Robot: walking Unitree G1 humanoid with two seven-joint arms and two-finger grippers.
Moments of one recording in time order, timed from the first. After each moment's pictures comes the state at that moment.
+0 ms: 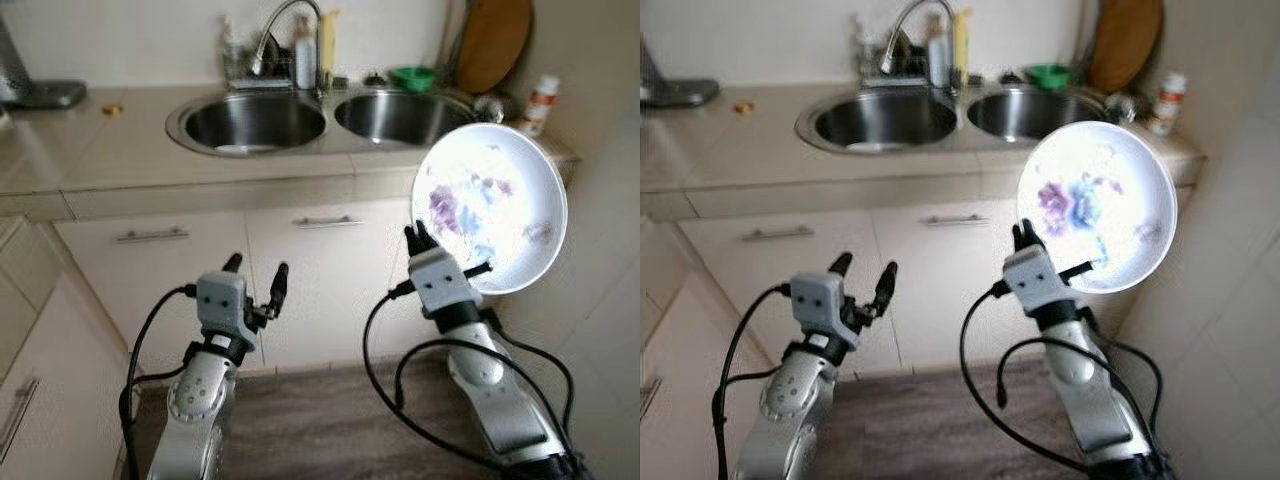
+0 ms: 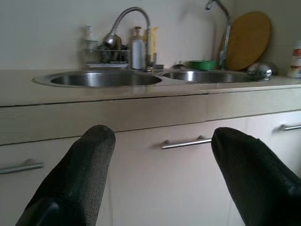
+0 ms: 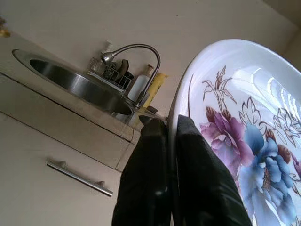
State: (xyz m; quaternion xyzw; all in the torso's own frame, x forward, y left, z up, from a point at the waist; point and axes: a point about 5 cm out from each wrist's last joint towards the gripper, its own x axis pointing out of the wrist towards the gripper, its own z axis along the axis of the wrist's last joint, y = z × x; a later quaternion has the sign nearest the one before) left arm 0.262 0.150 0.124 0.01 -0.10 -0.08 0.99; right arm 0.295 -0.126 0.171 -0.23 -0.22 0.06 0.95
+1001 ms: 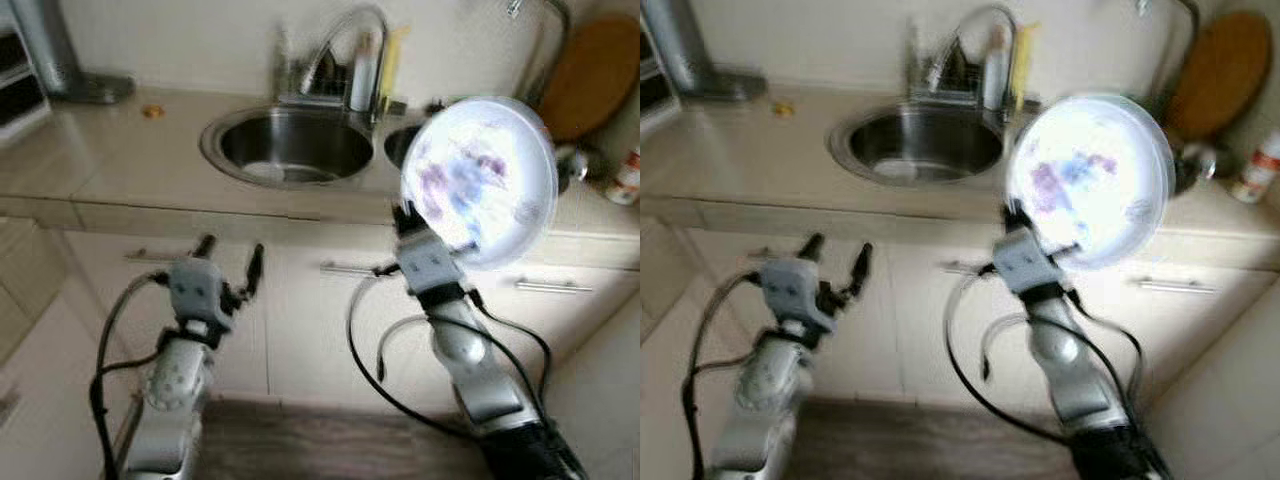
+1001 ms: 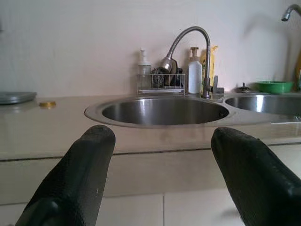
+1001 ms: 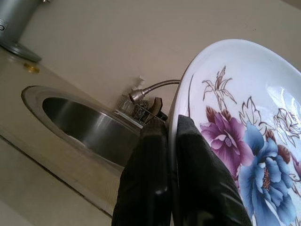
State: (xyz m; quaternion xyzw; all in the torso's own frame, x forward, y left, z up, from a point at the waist) left arm 0.268 0.155 0.146 0.02 -0.14 -0.07 0.99; right arm 0.305 -0.114 0.181 -0.23 -0.25 0.08 0.94
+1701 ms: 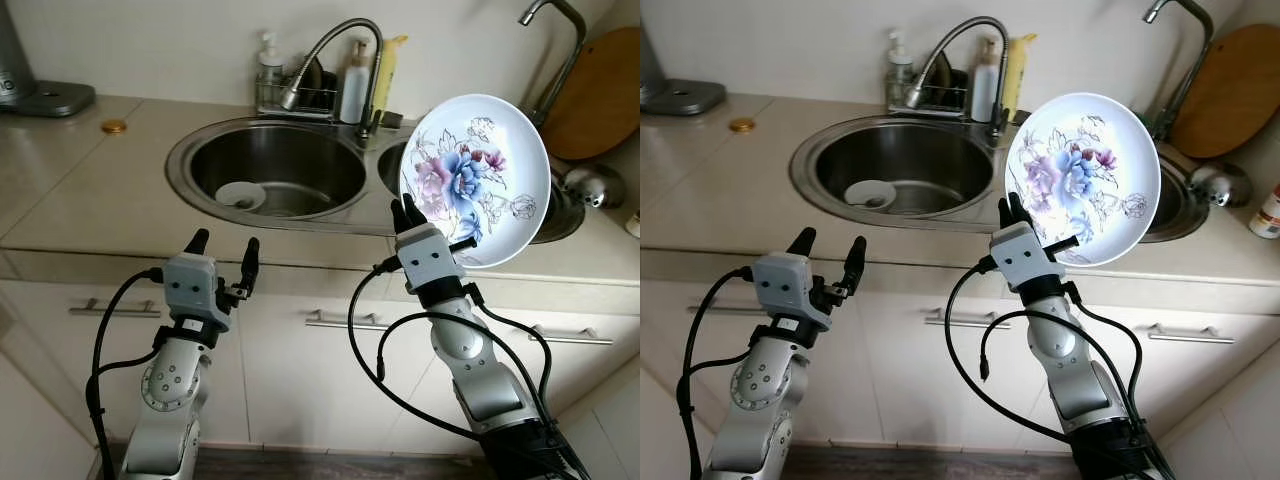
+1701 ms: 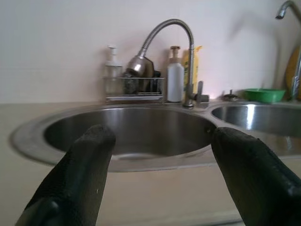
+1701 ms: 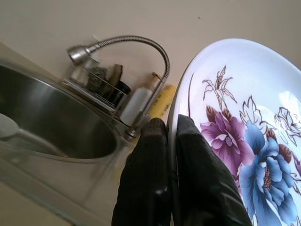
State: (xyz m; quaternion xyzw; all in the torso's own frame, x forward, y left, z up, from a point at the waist) left arm 0.267 0.144 0.146 0.01 -0.15 -0.08 0.99; right arm 0.311 -0.135 0.176 -0.23 -0.23 0.05 0.94
